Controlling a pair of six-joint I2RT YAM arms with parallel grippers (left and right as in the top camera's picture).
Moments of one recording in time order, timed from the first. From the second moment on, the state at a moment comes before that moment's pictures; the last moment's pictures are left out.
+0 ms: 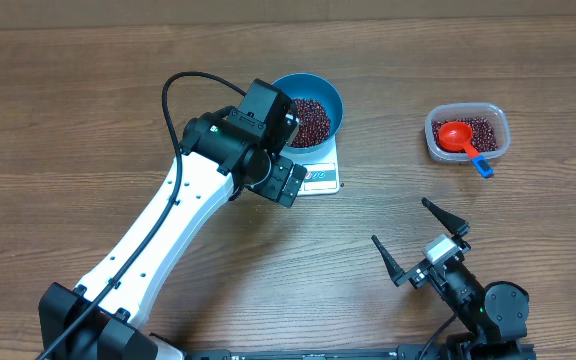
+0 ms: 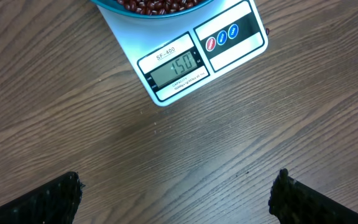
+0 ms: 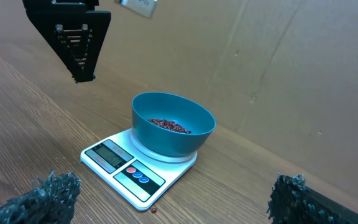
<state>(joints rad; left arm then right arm) -0.52 1.62 1.49 -1.14 0.02 -0.07 0.14 0.01 0.02 0.00 -0.48 -0.30</state>
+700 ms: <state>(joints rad) -0.53 1.30 1.48 -1.20 -0.04 -0.07 0.14 0.01 0.02 0.00 -0.48 -0.30</state>
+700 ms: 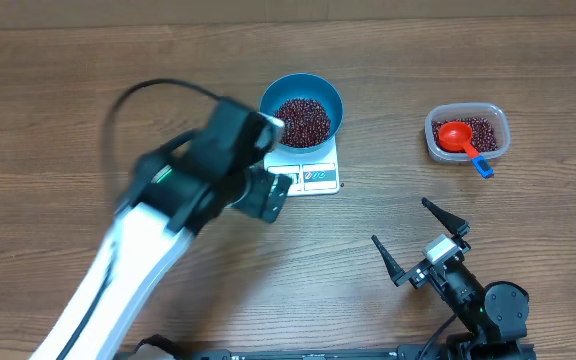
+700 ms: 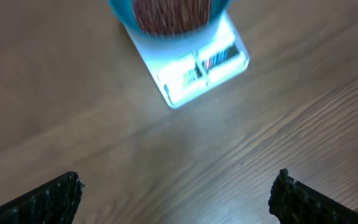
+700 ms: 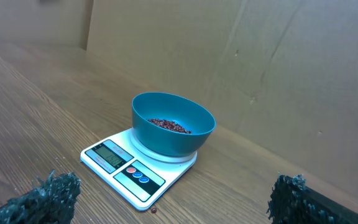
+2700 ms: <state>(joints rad) 0.04 0.01 0.01 -0.07 0.09 -0.36 0.14 0.01 0.02 0.00 -0.48 -0.30</state>
